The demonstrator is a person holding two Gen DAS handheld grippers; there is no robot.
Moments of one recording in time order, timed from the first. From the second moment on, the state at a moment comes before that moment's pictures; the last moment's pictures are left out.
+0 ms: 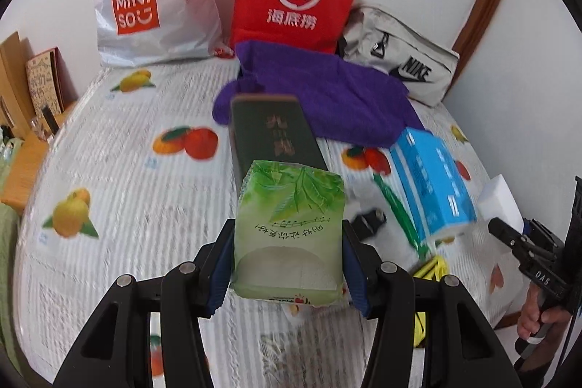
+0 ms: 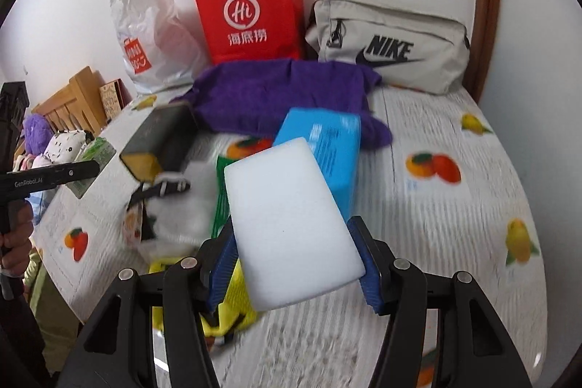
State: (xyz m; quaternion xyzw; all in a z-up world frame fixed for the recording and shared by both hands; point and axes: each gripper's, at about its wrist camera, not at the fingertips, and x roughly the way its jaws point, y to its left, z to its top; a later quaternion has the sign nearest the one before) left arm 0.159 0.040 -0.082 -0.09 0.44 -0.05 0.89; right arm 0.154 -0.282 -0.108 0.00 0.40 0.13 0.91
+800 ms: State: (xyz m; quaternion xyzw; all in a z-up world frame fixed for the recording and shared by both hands) left arm 0.299 0.043 -0.065 -0.07 0.47 -0.06 0.88; right arm 0.331 -0.269 -0.081 0.00 0.40 0.14 0.91
